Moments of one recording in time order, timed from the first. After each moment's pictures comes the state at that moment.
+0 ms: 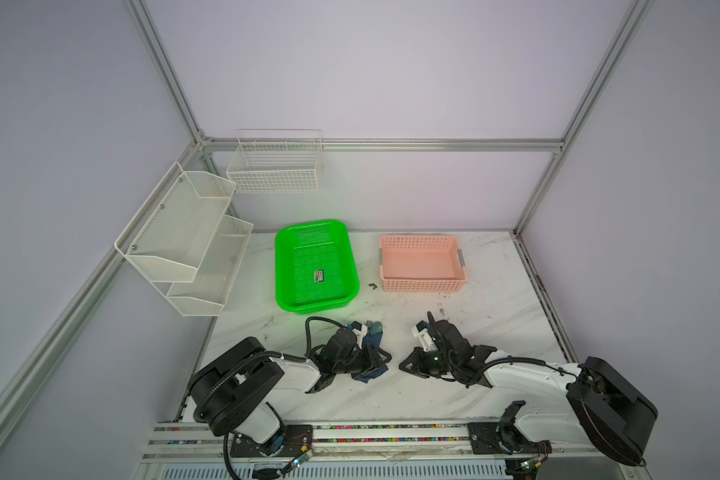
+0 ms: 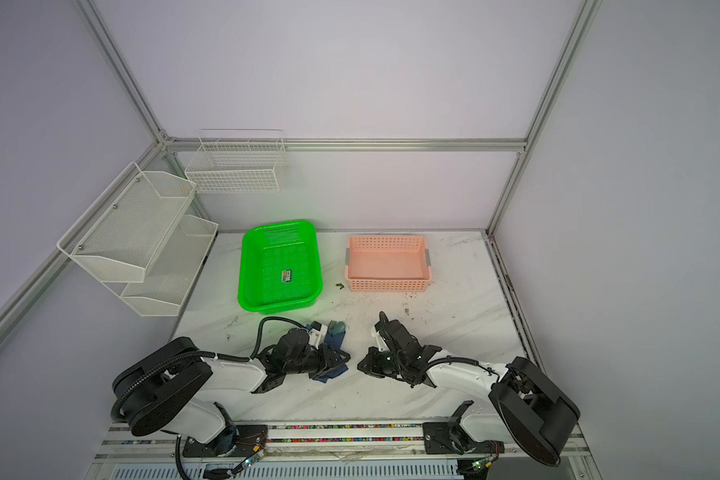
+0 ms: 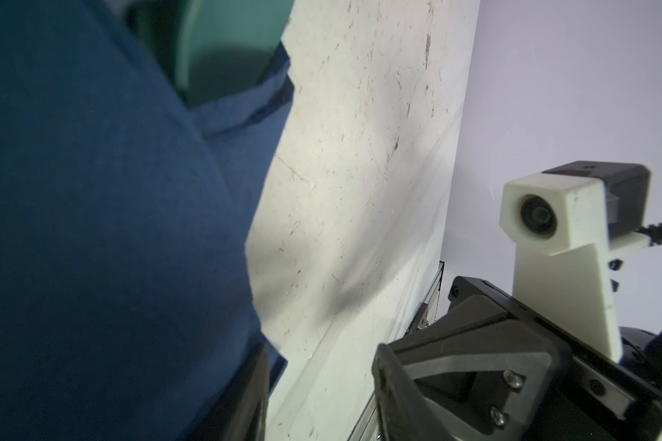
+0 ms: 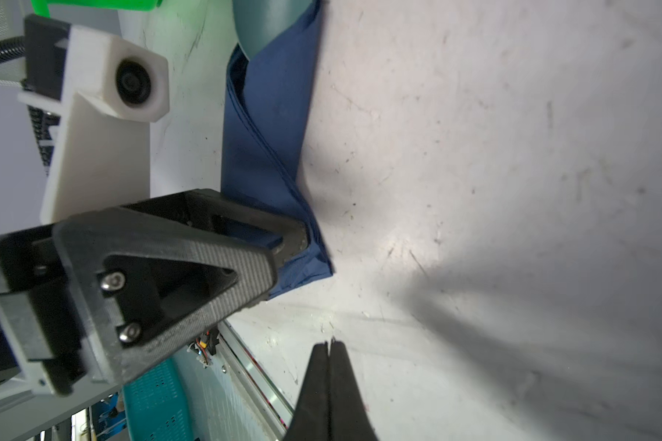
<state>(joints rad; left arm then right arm) -0.78 1.53 0.37 0.57 0.37 -1.20 0.79 1.29 0.42 0.09 -0.46 0.99</state>
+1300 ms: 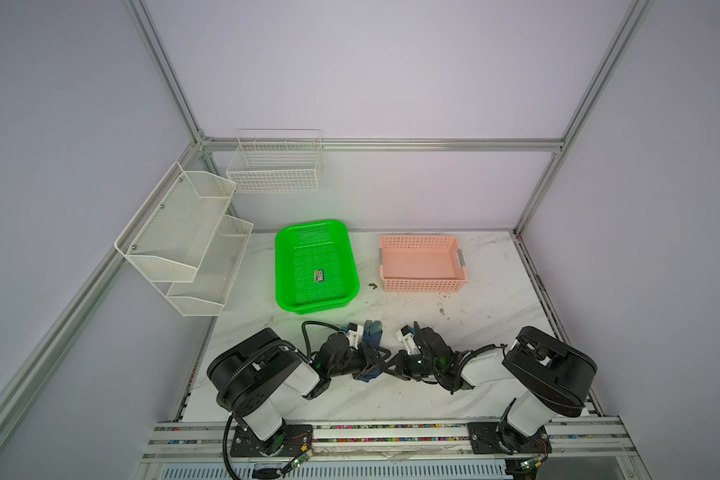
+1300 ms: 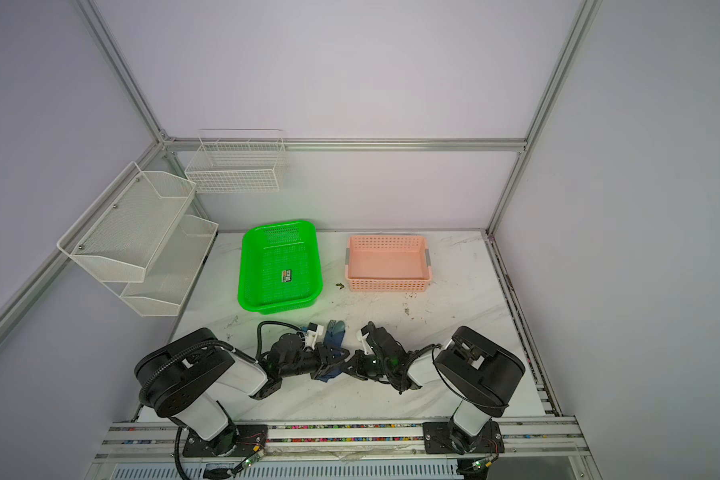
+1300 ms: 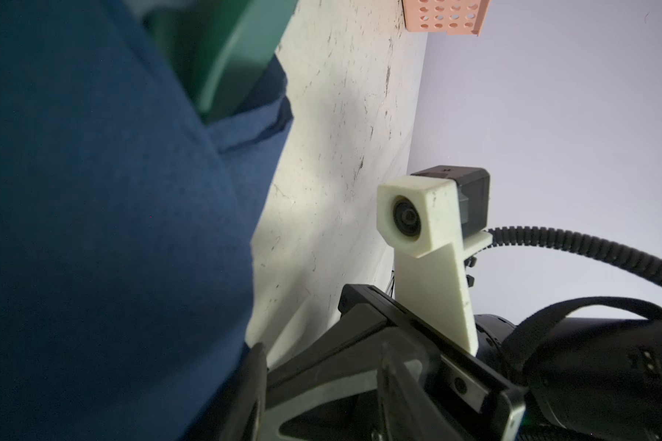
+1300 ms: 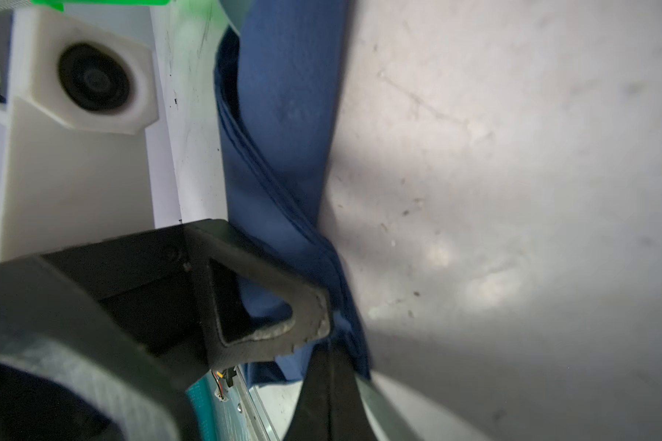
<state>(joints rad) -0.75 1.65 0.27 0.94 0.41 -1.34 0.87 1.64 0.42 0.56 -0.46 1.10</state>
